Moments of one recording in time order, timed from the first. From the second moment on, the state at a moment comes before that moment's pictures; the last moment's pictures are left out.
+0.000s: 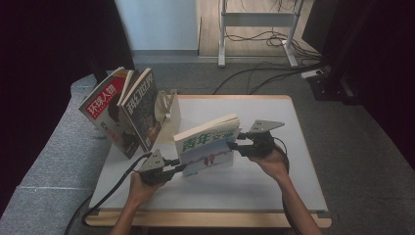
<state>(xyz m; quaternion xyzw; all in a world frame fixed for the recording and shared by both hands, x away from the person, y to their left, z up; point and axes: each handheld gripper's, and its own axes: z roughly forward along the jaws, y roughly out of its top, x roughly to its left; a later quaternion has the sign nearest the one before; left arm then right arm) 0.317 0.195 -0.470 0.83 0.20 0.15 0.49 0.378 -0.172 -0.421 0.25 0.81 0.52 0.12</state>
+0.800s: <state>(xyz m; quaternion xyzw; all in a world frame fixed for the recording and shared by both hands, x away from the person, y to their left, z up) 0.332 0.177 -0.412 0.82 0.19 0.13 0.52 0.375 -0.176 -0.426 0.25 0.81 0.52 0.12</state>
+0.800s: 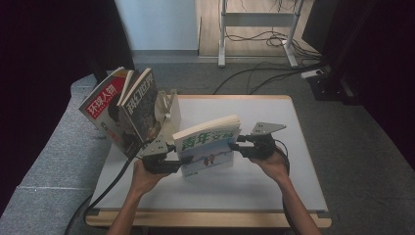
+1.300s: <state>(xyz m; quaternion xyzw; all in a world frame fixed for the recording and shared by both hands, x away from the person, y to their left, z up) 0.342 0.161 -0.363 0.83 0.19 0.15 0.51 0.375 -0.173 -0.424 0.25 0.81 0.52 0.13</state>
